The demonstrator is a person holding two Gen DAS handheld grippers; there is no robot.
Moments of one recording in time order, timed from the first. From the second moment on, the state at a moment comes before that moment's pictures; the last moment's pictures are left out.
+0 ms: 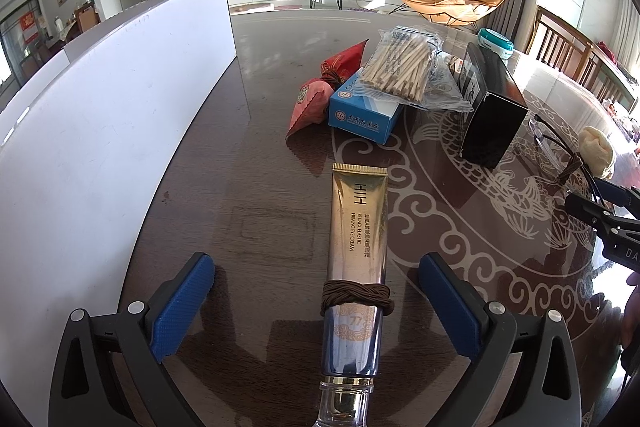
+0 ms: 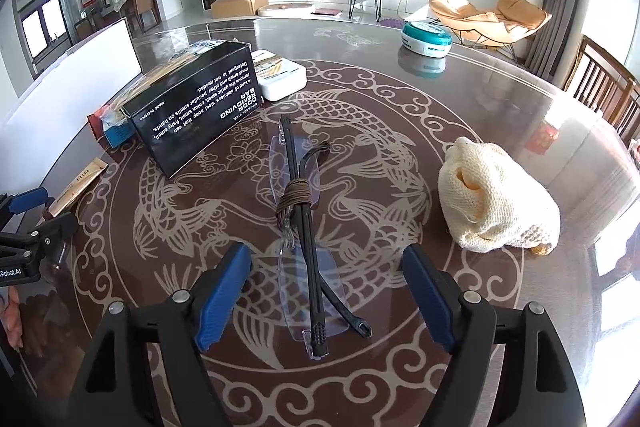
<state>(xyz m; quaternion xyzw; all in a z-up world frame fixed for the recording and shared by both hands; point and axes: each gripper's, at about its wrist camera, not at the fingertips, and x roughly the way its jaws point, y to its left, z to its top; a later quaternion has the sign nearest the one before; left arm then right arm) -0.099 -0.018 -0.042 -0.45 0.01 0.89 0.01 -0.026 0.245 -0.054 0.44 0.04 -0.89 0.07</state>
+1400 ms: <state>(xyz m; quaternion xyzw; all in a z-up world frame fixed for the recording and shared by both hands) -0.098 -0.005 -0.028 -0.46 0.06 0.88 0.09 -0.067 0.225 -0.044 0.54 0.10 -0.82 0.15</state>
